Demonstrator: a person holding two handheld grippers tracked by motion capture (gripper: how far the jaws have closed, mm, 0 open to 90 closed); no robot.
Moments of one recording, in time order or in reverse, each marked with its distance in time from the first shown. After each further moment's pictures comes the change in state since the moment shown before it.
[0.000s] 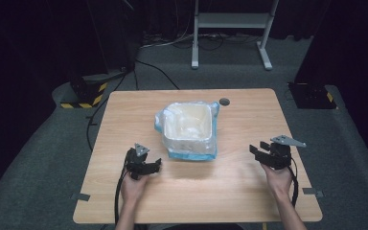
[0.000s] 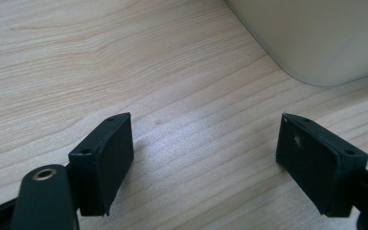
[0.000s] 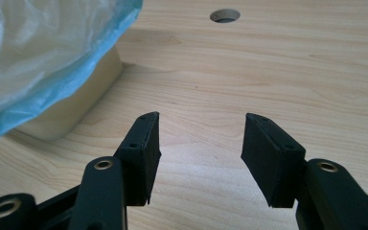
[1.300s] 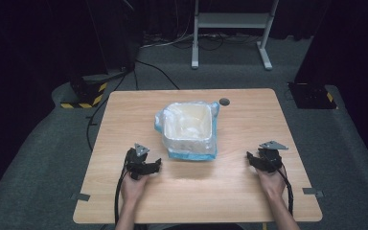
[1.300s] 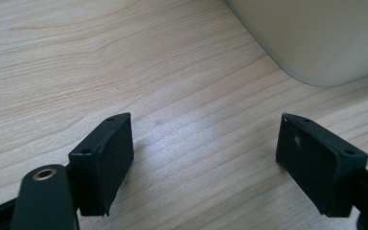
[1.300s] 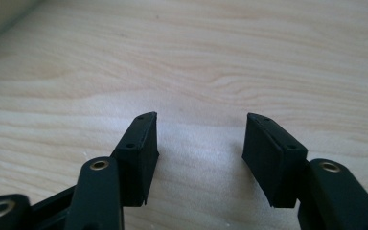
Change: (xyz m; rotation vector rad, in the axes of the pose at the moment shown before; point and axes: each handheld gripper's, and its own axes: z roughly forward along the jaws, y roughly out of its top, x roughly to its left) left arm 0.000 0.000 0.000 0.000 0.000 0.000; right arm -0.008 -0.035 0.047 0.124 -0.138 -0.078
